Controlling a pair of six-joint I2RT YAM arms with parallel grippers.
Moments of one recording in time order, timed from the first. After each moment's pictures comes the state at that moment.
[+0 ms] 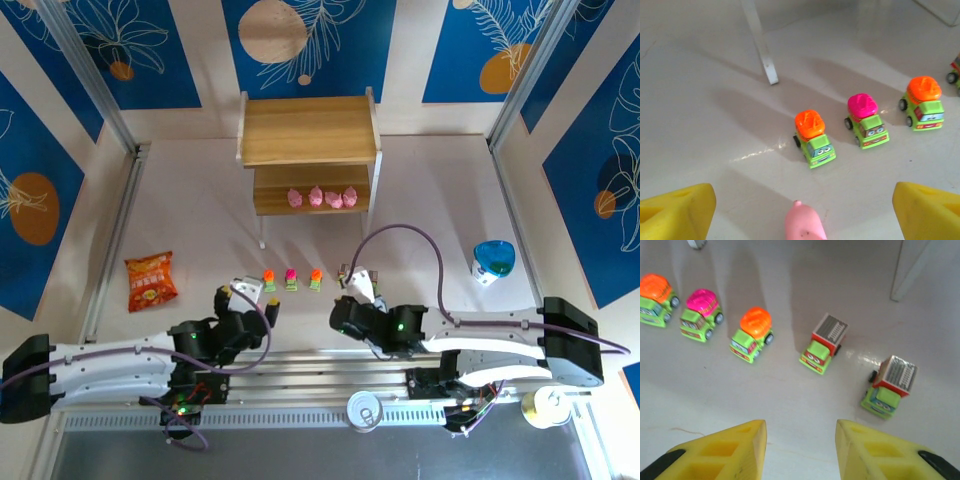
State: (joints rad) left arm -1.24 0.82 0.34 -0.35 -0.85 -0.60; right arm 1.31 1.13 0.59 -0.44 0.72 0.73
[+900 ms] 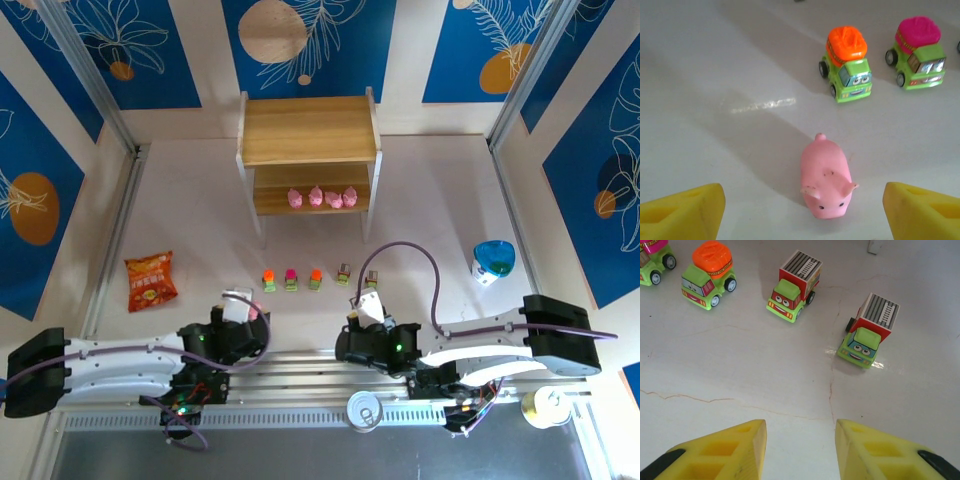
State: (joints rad) left arm -1.25 0.90 0.28 -0.47 -0.75 -0.91; right arm 1.44 1.18 0.46 -0.47 0.84 0.93
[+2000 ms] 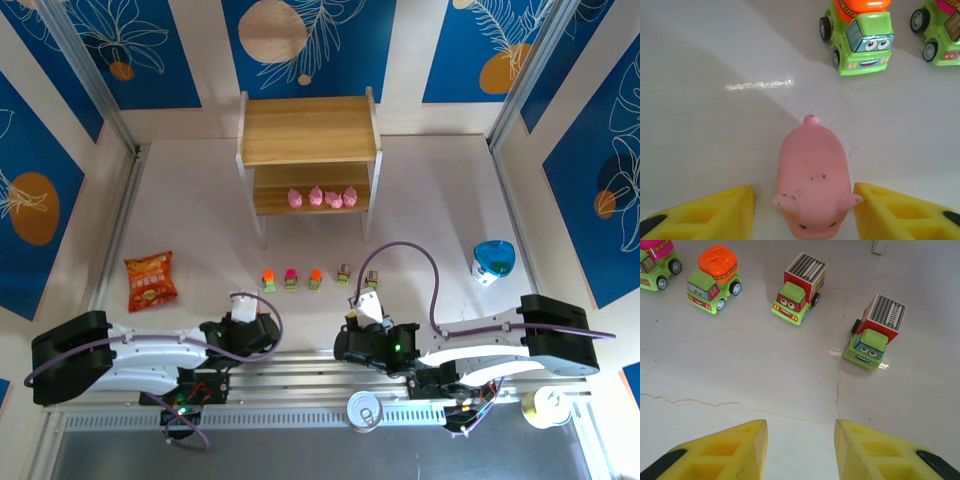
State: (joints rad) left arm -1.18 1.14 0.26 -0.22 -0.68 -0.97; right arm 1.44 1.19 0.46 -0.44 0.83 0.93
